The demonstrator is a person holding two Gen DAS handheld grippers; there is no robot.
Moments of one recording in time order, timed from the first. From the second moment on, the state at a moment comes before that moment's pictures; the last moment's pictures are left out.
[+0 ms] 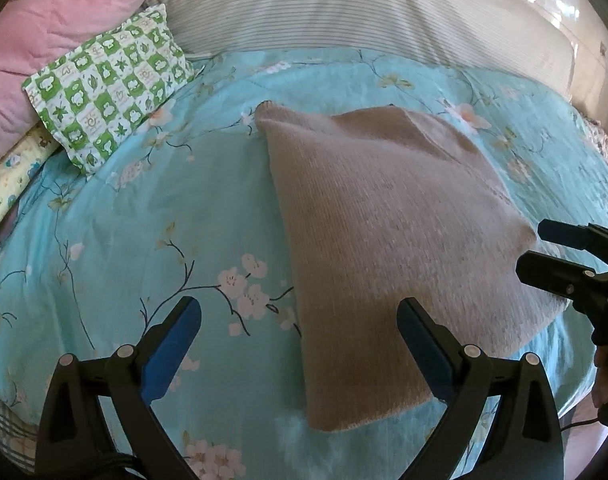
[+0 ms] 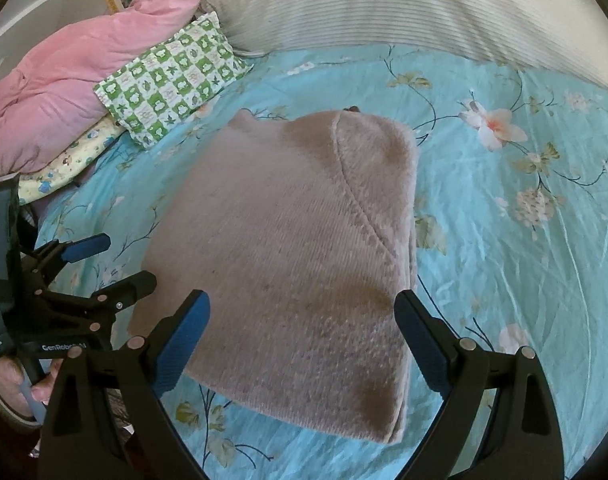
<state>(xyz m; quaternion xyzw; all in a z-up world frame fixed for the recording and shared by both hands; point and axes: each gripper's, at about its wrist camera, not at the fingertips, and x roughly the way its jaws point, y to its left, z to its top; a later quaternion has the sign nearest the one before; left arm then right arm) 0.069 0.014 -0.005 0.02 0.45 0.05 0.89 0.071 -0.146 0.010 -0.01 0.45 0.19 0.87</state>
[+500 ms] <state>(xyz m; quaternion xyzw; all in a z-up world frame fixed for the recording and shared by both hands) 0.078 0.020 -0.004 0.01 0.45 0.05 0.89 0.077 -0.144 0.009 0.00 0.45 0.19 0.87</state>
